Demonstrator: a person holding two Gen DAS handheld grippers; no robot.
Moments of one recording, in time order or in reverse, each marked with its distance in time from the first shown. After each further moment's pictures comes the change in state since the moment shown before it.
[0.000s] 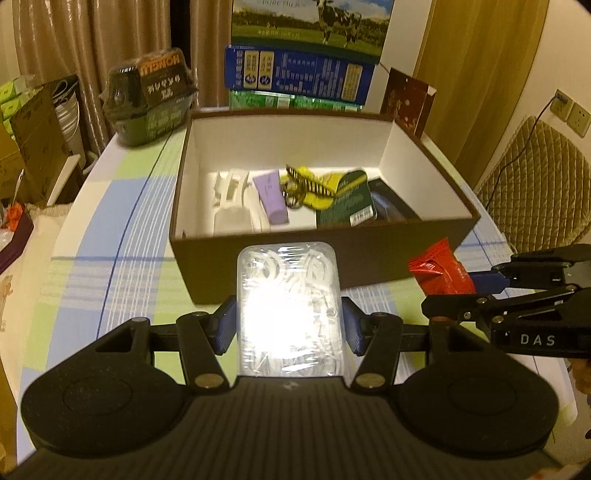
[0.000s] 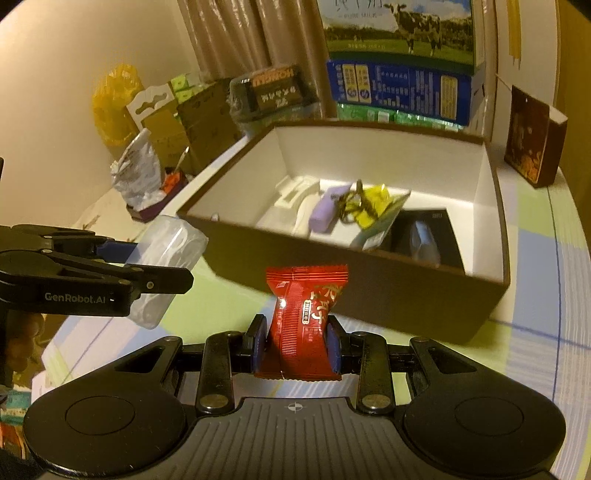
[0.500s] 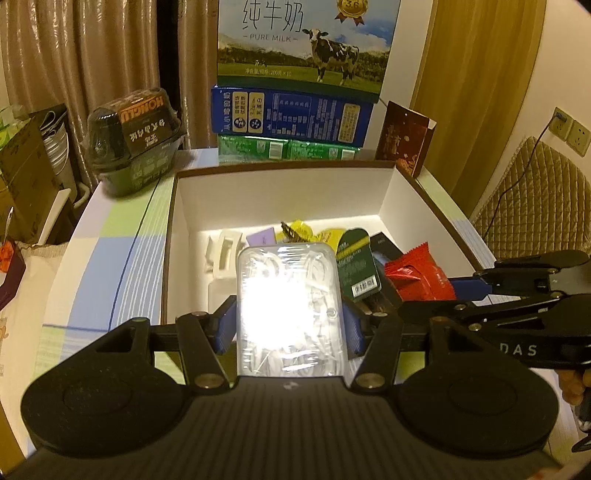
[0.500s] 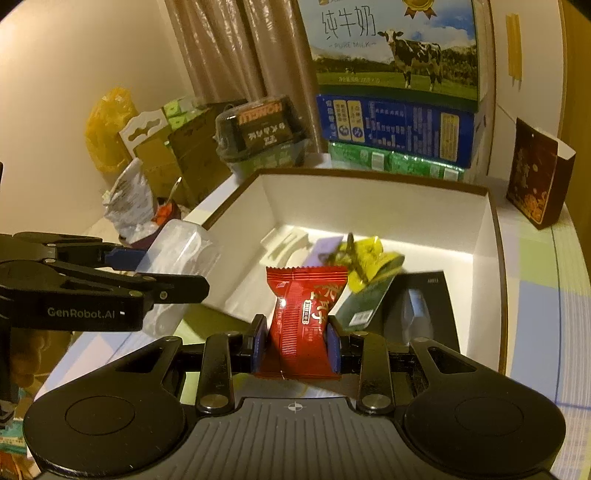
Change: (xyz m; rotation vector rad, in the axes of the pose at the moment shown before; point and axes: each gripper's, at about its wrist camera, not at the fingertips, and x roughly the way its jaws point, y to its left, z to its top) left arm 0.023 0.003 0.061 0.036 -0.065 -0.018; right arm 0.023 -0.017 0.056 0.010 -0.060 -0.004
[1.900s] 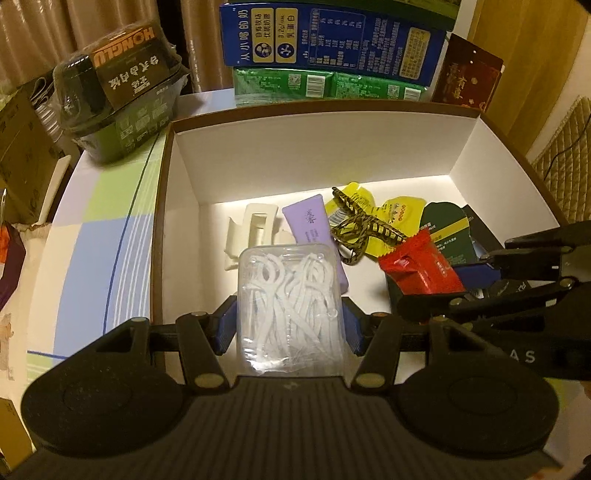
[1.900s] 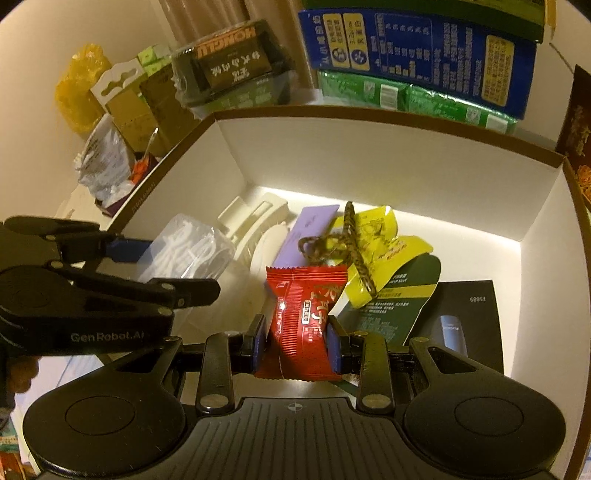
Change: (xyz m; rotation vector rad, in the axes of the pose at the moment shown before) left arm 0.128 0.039 0.024 0.030 0.208 0.069; right arm 0.126 -0.036 0.028 0.025 0.223 0.005
